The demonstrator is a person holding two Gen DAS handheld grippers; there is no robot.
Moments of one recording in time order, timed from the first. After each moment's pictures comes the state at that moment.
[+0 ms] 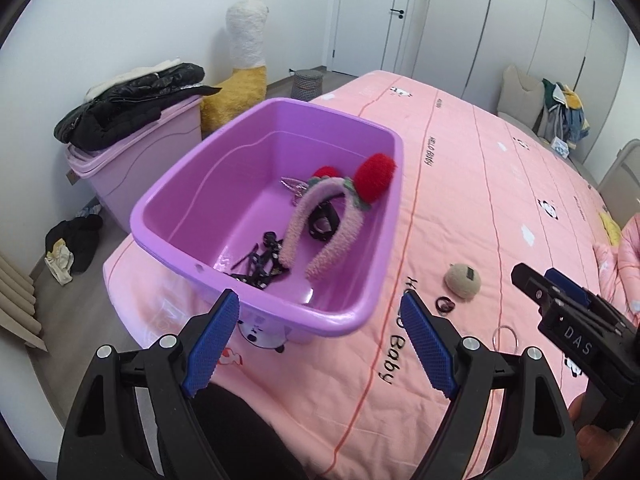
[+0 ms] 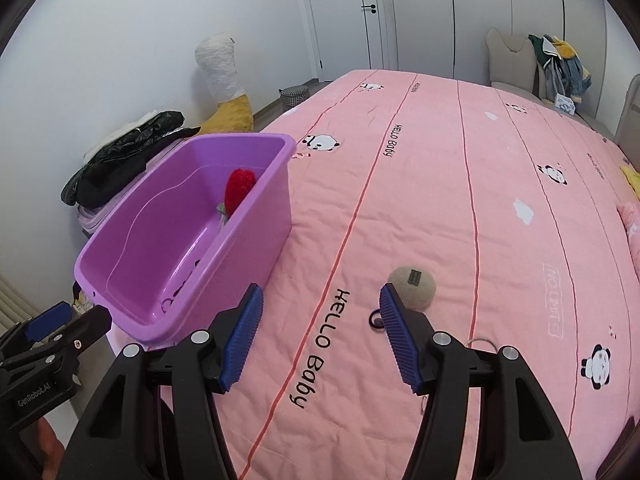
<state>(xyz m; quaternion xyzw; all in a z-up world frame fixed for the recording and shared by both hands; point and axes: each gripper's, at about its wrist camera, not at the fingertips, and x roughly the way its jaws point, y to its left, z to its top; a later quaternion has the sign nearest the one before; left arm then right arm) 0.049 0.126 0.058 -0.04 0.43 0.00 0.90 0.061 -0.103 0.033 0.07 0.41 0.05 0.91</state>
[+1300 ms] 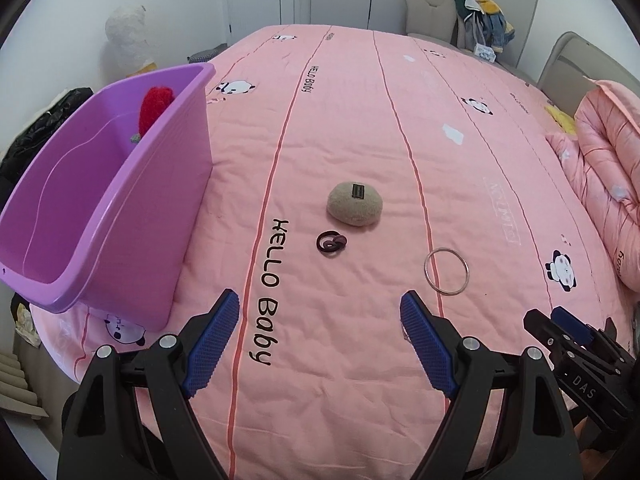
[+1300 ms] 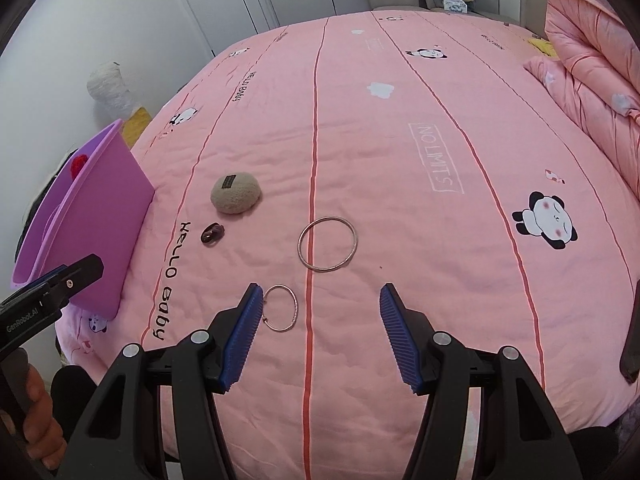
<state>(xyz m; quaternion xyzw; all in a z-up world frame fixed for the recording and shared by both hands) 0.056 -0.047 -0.030 0.06 0.48 -0.13 0.87 -0.036 -0.280 -0.079 0.19 0.46 -0.08 0.86</state>
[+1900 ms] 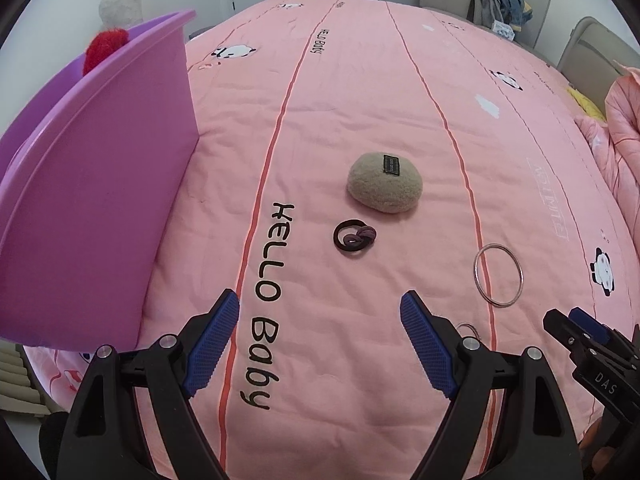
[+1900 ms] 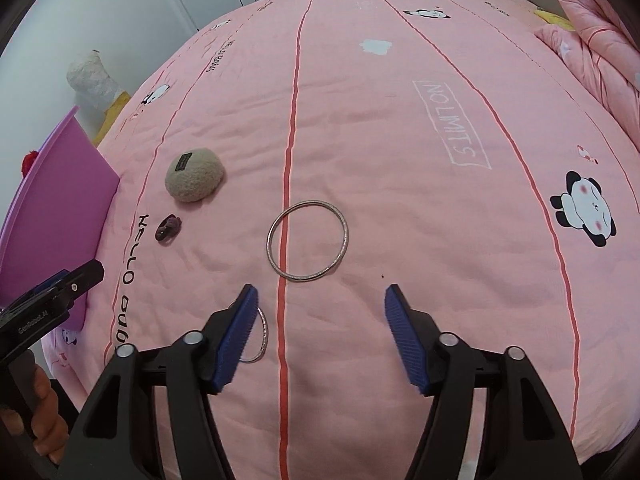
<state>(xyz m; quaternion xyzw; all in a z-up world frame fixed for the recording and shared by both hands) 0.115 -0.056 -0.104 0.07 0.51 -0.11 0.85 0.019 -0.297 -0.148 0.20 0.51 -0.08 0.83</state>
